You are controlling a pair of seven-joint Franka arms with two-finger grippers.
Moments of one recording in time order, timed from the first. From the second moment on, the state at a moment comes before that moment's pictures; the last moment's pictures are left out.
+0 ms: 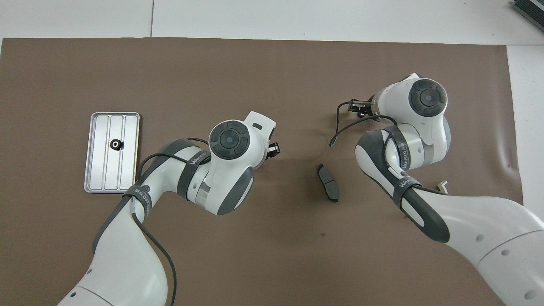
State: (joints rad) left arm -0.66 0.41 0.01 -1.82 -0.11 2.35 -0.81; right arm 0.12 0.49 0.06 -1.78 -0.12 2.51 0.43
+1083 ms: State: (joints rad) left arm -0.20 0.34 0.05 -1.79 -0.10 2.11 -0.07; right arm 0.40 0.34 0.08 -1.79 -0.11 2.31 0.61
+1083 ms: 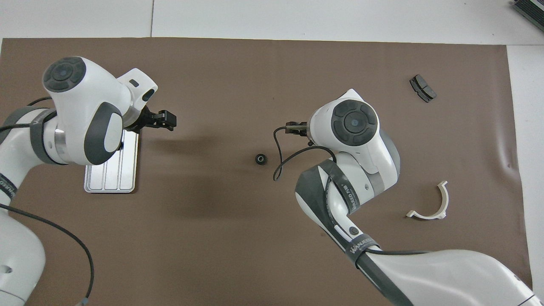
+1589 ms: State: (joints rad) left arm -0.02 0.34 0.05 -1.84 -0.10 2.20 0.13; right arm 0.53 0.47 0.08 -1.68 -0.08 2.31 0.66
